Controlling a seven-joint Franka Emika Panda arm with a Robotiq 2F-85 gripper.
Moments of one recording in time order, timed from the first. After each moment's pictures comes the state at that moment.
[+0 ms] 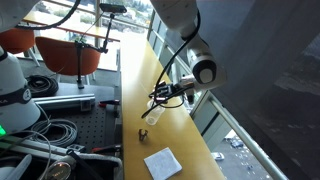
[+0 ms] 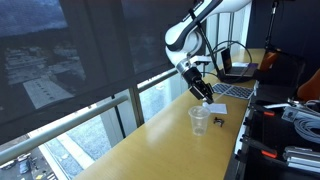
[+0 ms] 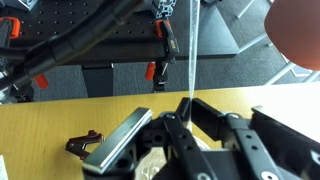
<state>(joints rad) 0.01 0.79 0.02 -1.47 0.27 1.43 0.02</state>
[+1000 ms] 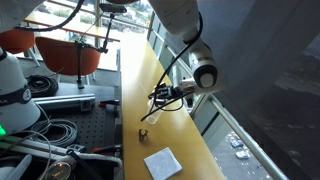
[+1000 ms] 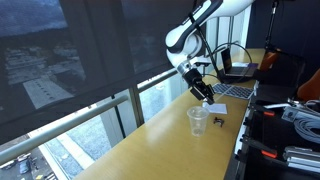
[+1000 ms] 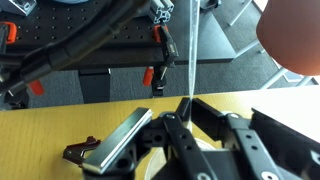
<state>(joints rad) -0.02 0.83 0.04 -1.43 0.28 1.39 0.02</state>
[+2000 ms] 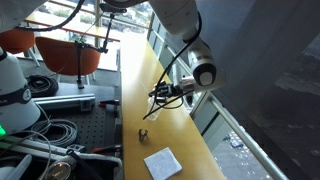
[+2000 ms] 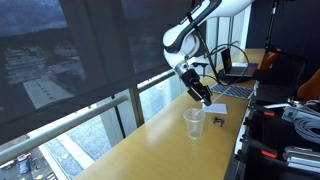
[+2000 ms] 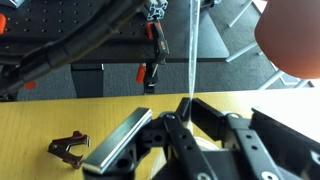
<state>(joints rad) -0.01 0.84 0.06 -1.41 0.28 1.39 0.02</state>
